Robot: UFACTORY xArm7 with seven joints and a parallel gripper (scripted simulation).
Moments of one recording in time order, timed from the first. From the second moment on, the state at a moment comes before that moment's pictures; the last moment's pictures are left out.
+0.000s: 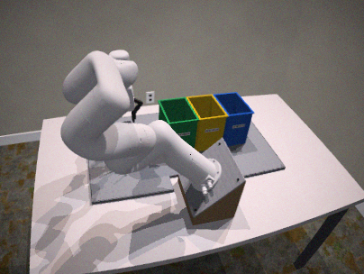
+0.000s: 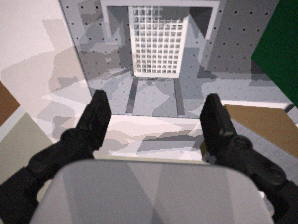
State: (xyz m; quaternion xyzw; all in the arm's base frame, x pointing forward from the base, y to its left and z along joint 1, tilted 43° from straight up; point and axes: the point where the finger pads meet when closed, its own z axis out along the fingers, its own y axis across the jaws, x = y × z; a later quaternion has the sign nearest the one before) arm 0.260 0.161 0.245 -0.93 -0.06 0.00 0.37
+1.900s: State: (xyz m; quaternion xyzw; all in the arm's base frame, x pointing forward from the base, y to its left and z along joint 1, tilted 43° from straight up) arm 0.255 0.219 0.183 -0.93 -0.06 0.00 0.37
